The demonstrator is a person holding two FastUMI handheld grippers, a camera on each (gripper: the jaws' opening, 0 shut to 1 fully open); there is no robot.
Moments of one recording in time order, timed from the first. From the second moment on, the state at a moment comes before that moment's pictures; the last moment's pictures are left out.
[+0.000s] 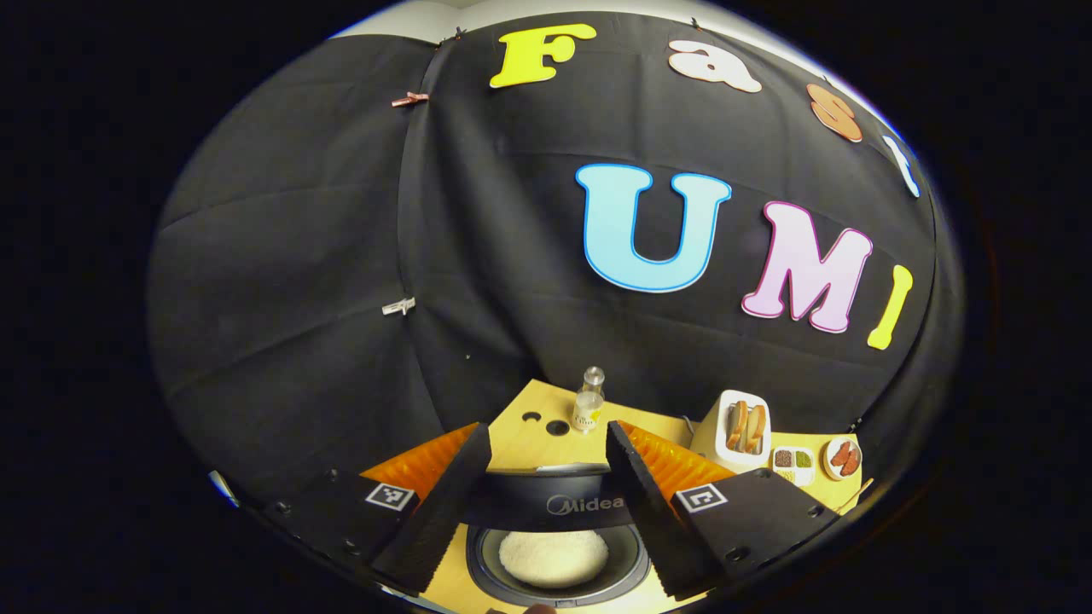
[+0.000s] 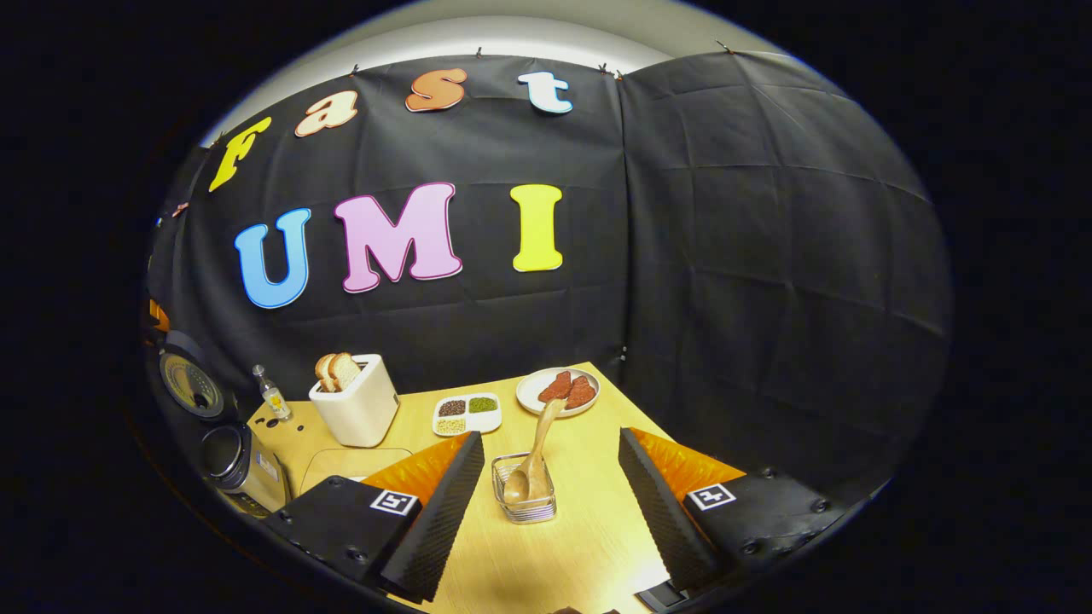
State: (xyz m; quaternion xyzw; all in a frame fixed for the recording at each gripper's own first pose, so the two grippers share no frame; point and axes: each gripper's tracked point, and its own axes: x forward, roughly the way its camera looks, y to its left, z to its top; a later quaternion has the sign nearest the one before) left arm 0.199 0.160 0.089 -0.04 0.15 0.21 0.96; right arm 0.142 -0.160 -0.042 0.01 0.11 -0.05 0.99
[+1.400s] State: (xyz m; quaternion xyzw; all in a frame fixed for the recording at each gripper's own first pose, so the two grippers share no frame) left arm 0.113 0.110 -0.126 -0.02 0.26 0.25 0.93; right arm 0.159 -0.123 -0.094 -0.02 0.18 0.05 0.98
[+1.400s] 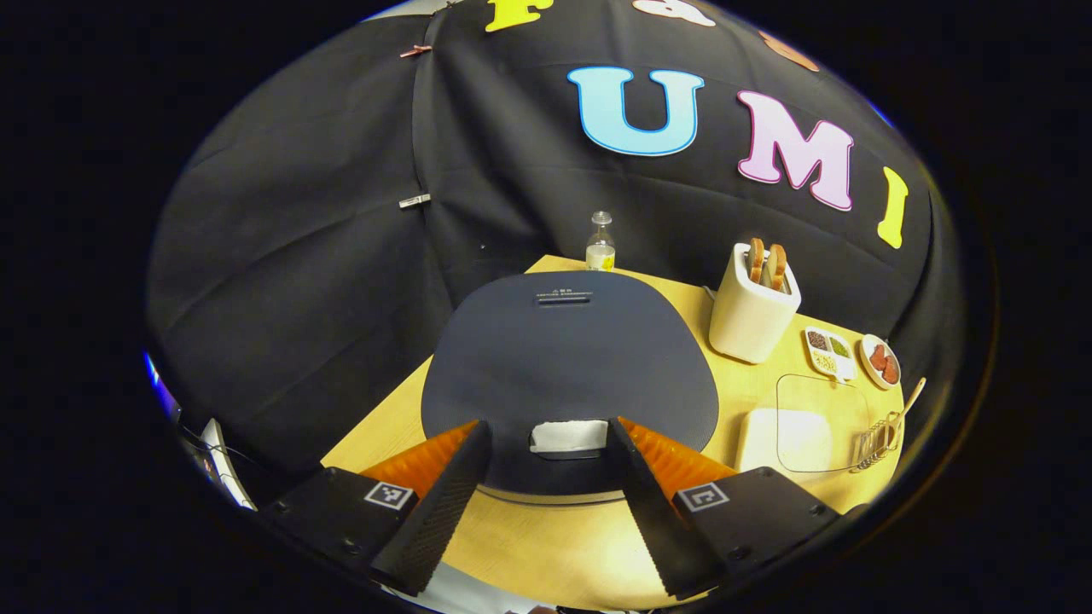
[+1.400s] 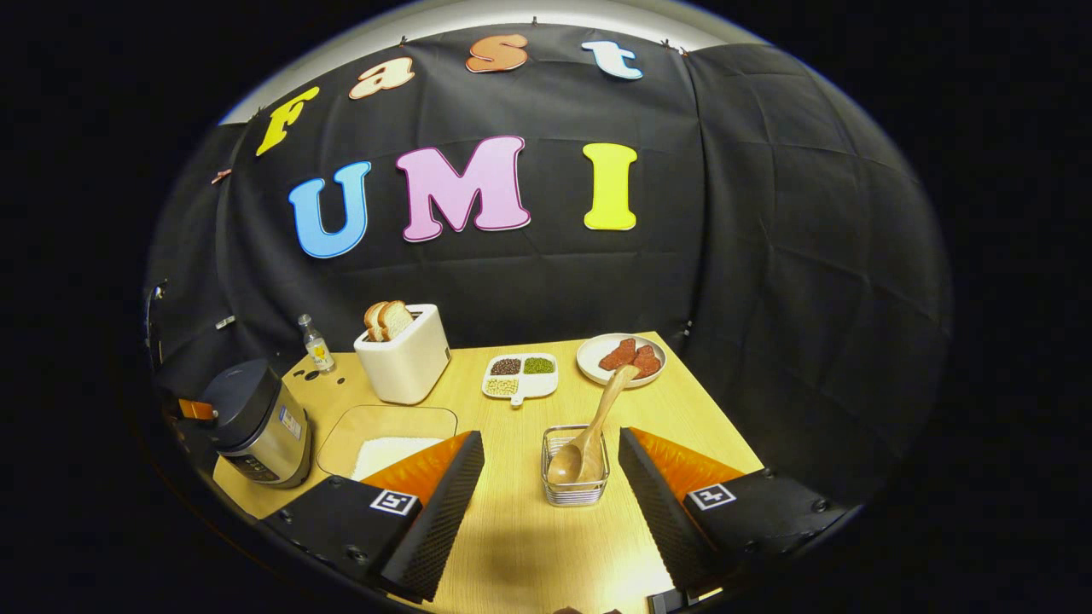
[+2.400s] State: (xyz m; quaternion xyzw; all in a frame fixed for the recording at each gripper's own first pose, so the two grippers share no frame) left arm 0.118 0.083 -0.133 -0.02 0.21 0.22 0.95; right arm 0.112 -0.121 -0.141 -0.05 0.23 0.16 0.96
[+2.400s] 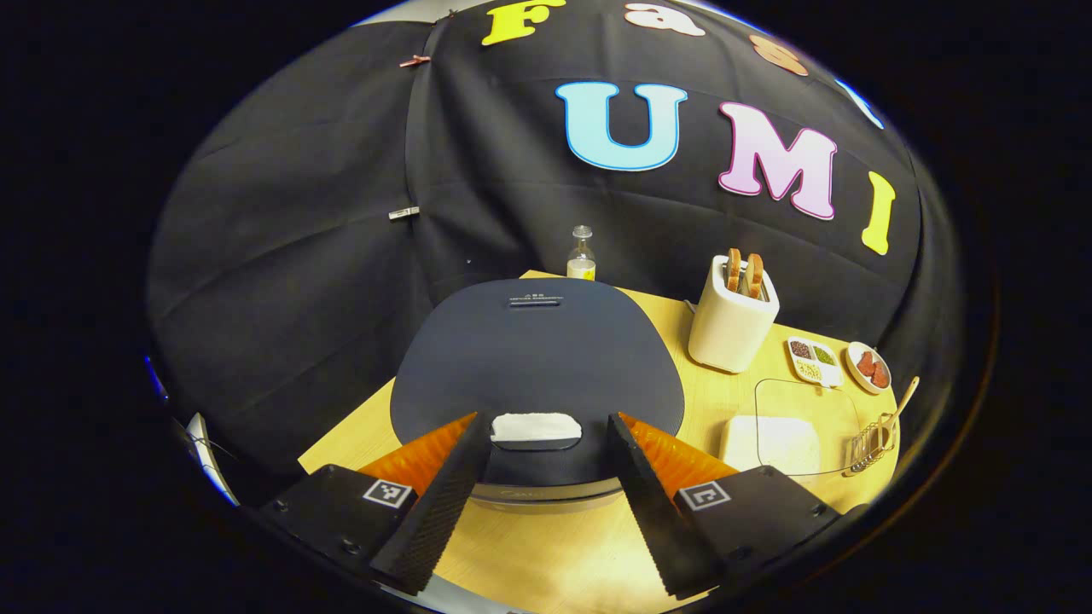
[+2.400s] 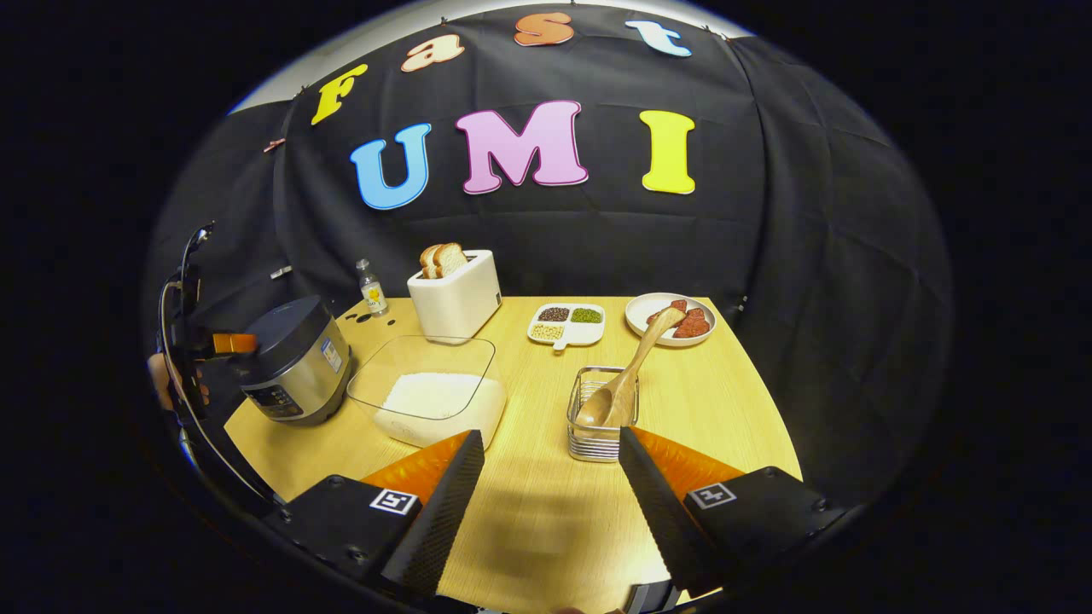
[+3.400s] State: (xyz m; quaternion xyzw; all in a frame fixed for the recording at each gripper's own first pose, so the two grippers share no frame) left arm 0.030 -0.019 0.033 0.08 -0.02 0.09 0.99; right arm 0.047 -0.090 0.019 -0.01 0.05 0.09 0.99
